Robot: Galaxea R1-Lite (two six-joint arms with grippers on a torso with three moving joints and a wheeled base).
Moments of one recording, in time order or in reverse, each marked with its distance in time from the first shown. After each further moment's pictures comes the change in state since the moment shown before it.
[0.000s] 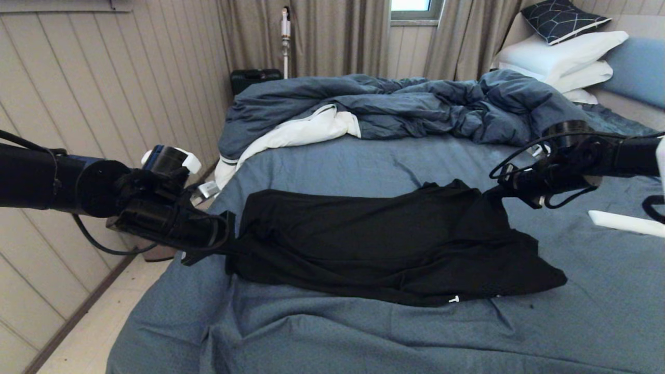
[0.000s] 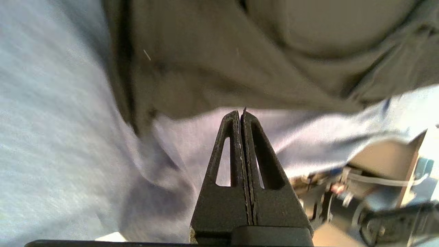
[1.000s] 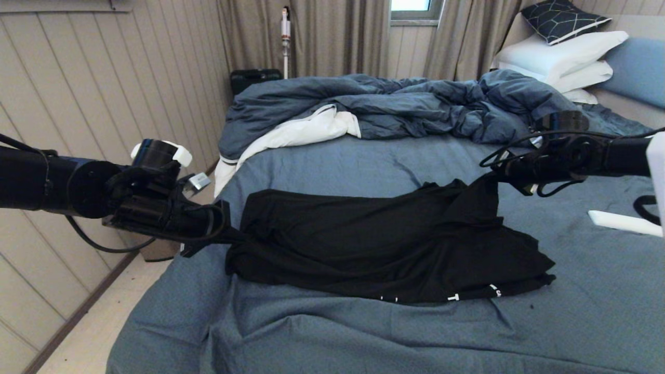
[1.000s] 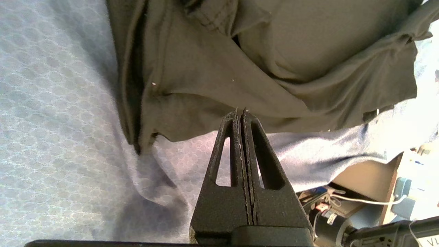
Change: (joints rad) left arm 0.020 -0.010 0.019 -0.096 0.000 -0.079; right arm 0.041 0.001 0.000 -0.174 -0.114 0.124
